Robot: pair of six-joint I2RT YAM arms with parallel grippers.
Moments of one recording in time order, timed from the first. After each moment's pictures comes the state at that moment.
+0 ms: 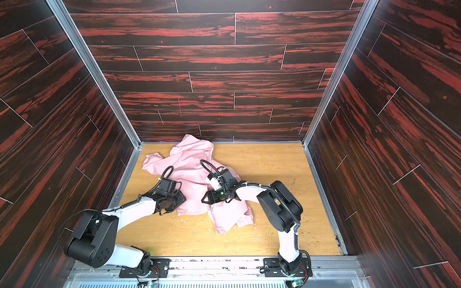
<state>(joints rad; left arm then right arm) -0.27 1.49 0.67 -0.24 0.02 -0.93 0.74 1.96 1.13 -0.06 -0.64 0.36</state>
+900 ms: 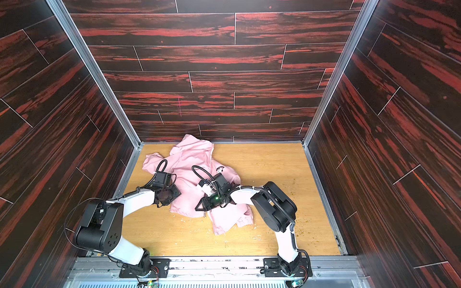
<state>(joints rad) -0.17 1.58 0.76 -0.25 0.02 -0.85 0.82 1.99 1.14 -0.02 -0.79 0.36</state>
